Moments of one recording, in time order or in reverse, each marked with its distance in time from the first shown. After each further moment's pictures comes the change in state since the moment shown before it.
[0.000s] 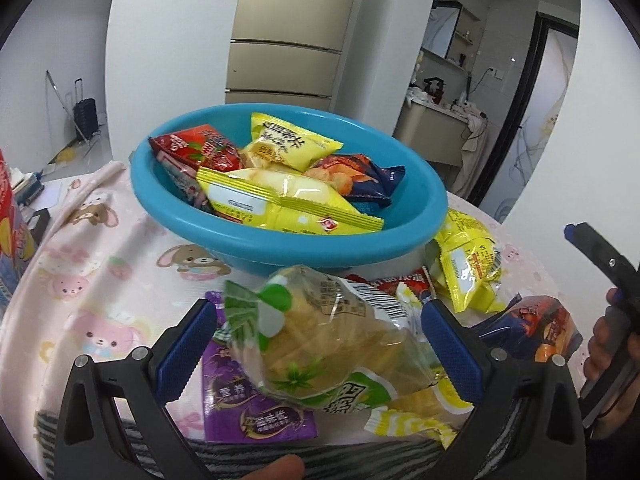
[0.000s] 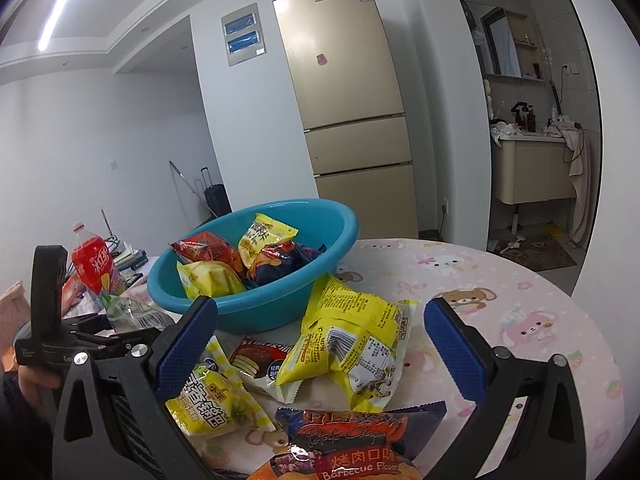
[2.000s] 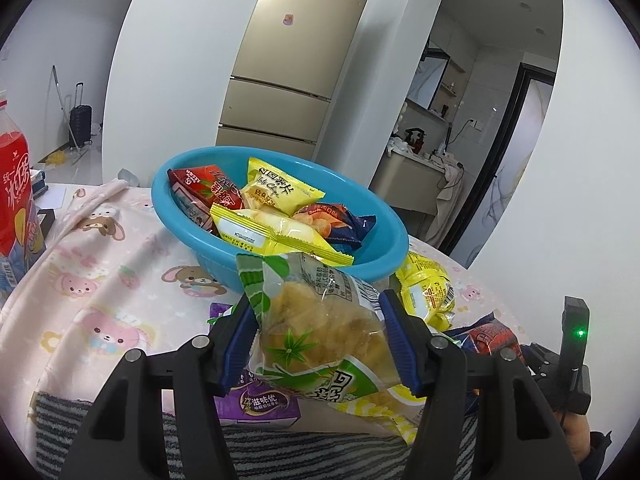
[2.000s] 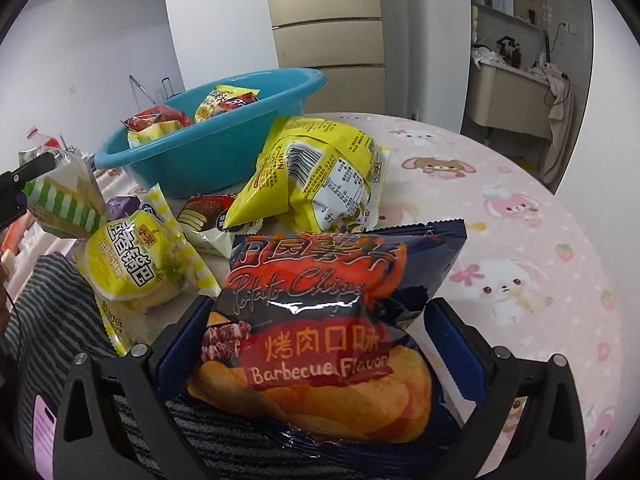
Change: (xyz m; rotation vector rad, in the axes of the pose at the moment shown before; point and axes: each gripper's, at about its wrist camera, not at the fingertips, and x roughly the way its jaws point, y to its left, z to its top) left arm -0.061 0.011 -0.008 -0.070 -0.167 -0.095; right arm 0.020 -0.005 -0.081 -0.026 0.355 -0.154
